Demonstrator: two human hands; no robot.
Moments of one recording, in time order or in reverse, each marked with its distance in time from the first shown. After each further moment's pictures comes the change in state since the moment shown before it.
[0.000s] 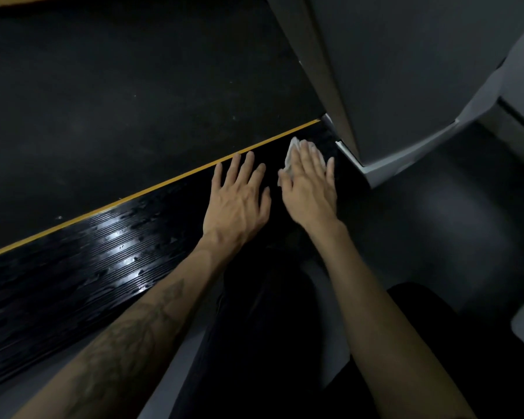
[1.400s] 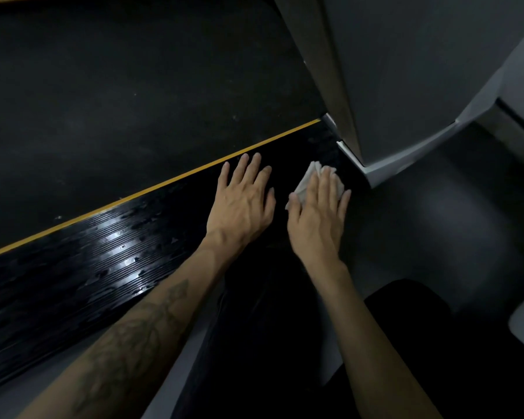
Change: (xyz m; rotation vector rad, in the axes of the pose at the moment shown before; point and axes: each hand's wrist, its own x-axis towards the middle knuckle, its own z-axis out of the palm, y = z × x) left_hand 0.002 0.004 -0.001 0.006 -0.025 0.036; right_hand -0.057 0.001 0.018 0.001 0.168 0.141
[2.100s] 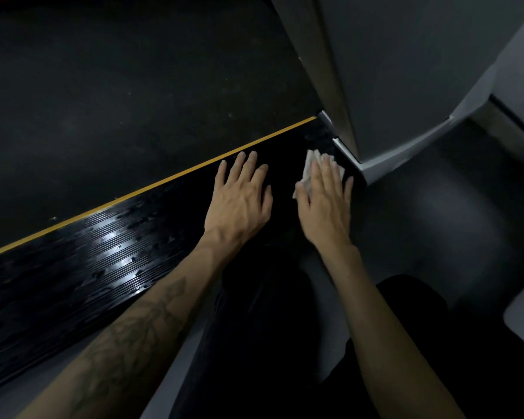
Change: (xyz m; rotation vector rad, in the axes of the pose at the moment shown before) left_hand 0.000 0.000 0.002 -0.037 0.044 0.011; right_hand 0.025 0.026 -0.002 0.053 -0.009 -0.047
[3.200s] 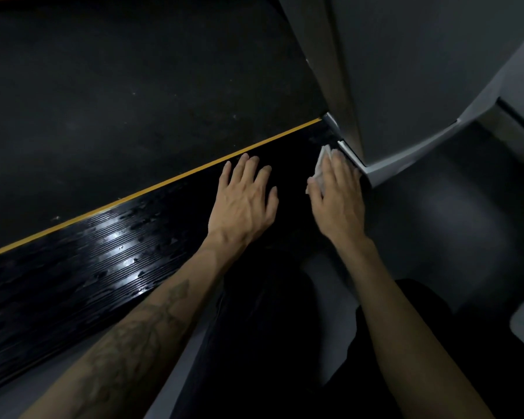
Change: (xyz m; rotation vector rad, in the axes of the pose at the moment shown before) left_hand 0.000 0.000 0.001 -0.017 0.052 0.000; right_hand 0.022 0.023 0.000 -0.025 0.065 -0.122
